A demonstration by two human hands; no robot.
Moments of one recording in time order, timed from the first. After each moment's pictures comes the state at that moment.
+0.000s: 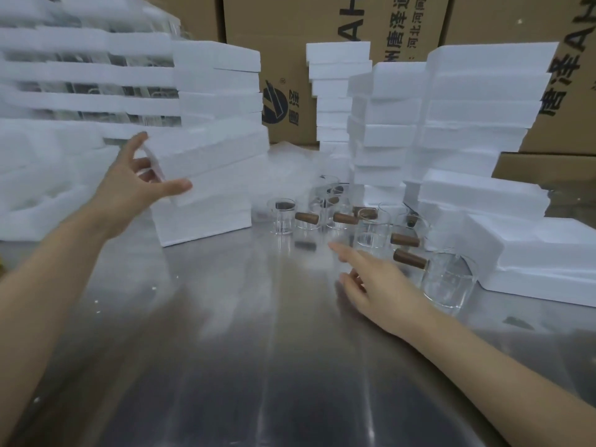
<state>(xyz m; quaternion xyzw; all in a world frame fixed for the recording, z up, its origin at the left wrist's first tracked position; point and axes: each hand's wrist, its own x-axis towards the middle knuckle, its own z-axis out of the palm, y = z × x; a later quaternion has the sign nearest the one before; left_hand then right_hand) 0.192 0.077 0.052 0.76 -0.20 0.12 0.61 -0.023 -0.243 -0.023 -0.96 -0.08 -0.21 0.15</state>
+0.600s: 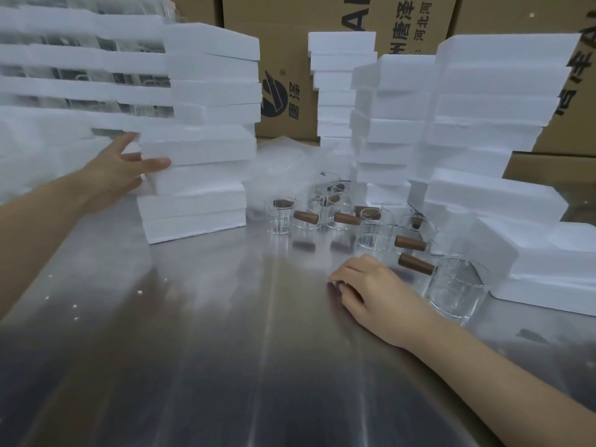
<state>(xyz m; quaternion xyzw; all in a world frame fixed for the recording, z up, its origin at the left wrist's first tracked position) 0.262 0.088 0.055 0.75 -0.13 0.03 0.64 -0.011 -0.249 -0.028 -0.97 -0.13 -0.19 0.08</state>
